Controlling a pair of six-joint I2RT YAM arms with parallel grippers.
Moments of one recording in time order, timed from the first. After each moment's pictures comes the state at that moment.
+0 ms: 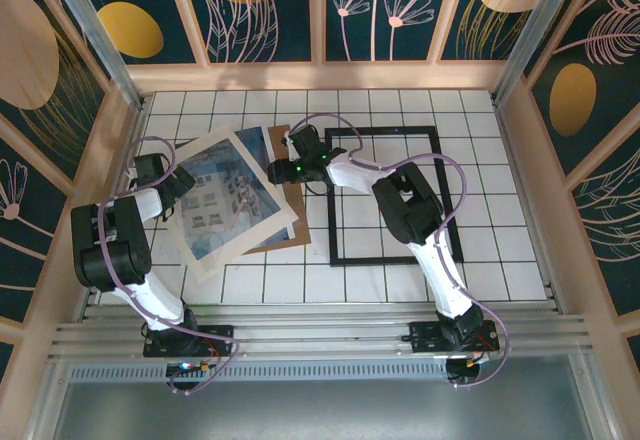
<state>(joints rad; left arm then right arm) 0.24 1.70 0.82 -0.01 -0.03 -0.56 0.72 2.35 1.76 -0.22 -0.28 0.45</state>
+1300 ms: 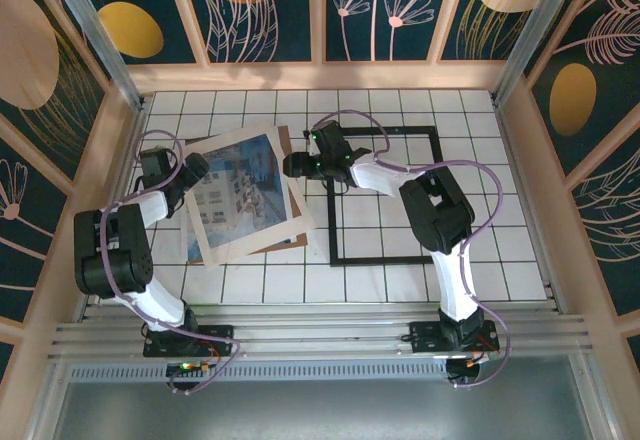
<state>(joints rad) 0.17 1.64 0.79 0.13 0.14 -0.61 0.66 2.11 1.49 -0.12 -0.27 0.56</state>
